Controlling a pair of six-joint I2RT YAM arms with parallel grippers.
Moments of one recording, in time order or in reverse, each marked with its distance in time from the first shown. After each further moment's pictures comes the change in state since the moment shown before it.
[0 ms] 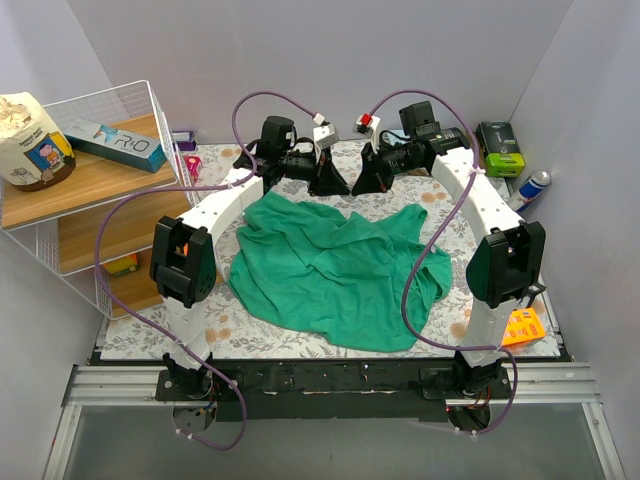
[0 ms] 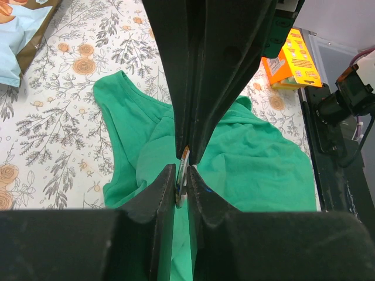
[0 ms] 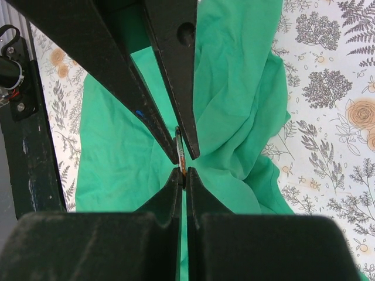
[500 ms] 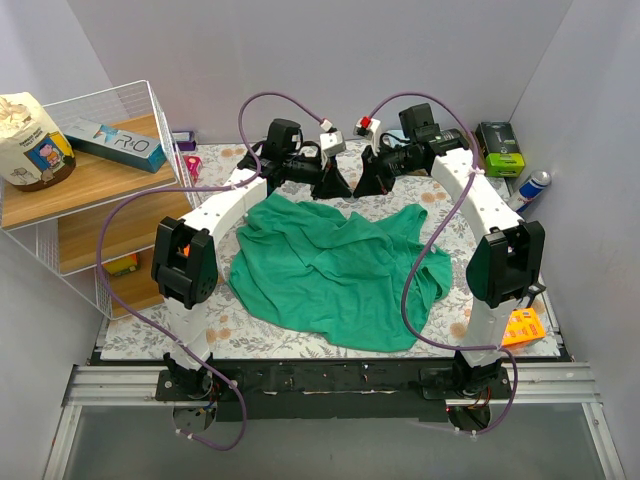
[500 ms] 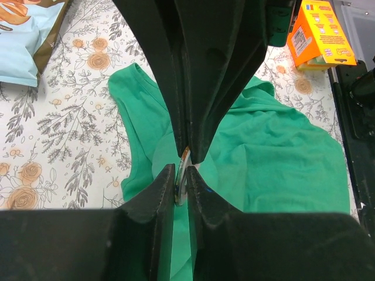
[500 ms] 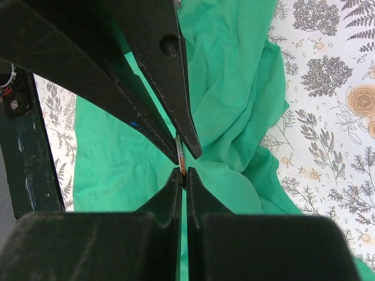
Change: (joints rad) left arm -0.030 0.000 0.011 -0.073 -0.095 0.146; right arm -0.005 0.000 -0.017 -0.006 0.025 0.000
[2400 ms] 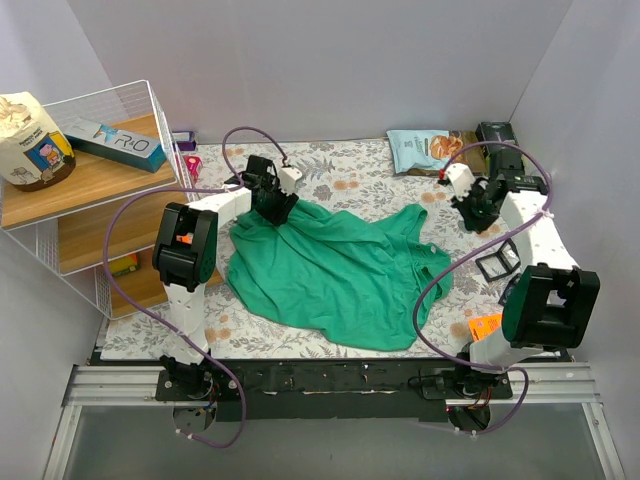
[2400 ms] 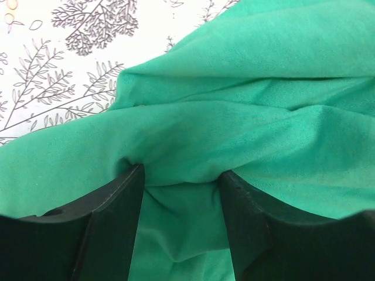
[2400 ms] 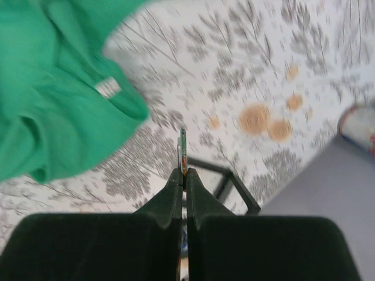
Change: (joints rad) left arm 0.175 0.126 -0.257 0.000 -0.764 0.088; right arm -0.387 -0.353 -0.530 0.008 0.612 -0.377
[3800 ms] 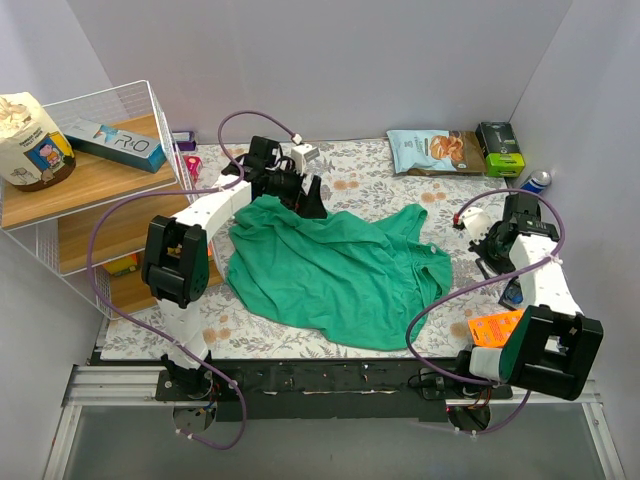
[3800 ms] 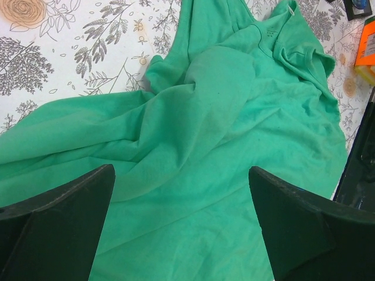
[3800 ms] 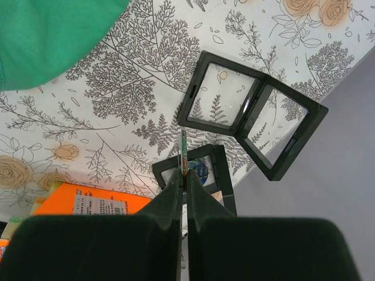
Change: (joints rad) left arm -0.063 -0.154 0.102 -0.127 0.521 -0.312; right arm -0.177 -0.256 -0.383 0.046 0.193 -0.154
